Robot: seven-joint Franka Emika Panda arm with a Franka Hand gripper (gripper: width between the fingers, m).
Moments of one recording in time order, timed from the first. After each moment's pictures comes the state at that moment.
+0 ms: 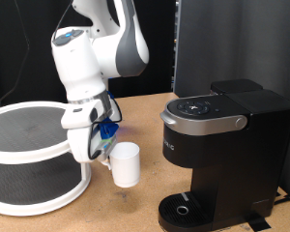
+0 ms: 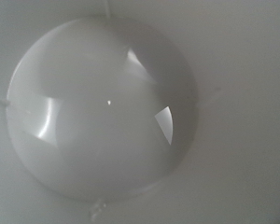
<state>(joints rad) -0.16 -0.10 0.02 -2.69 0.54 2.67 -0.82</state>
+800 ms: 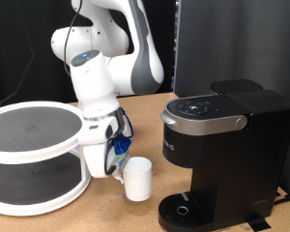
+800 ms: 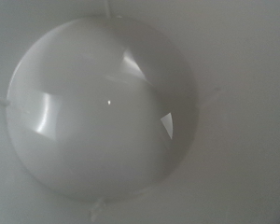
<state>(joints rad) -0.12 0.04 0.10 -2.69 0.75 2.84 -0.93</state>
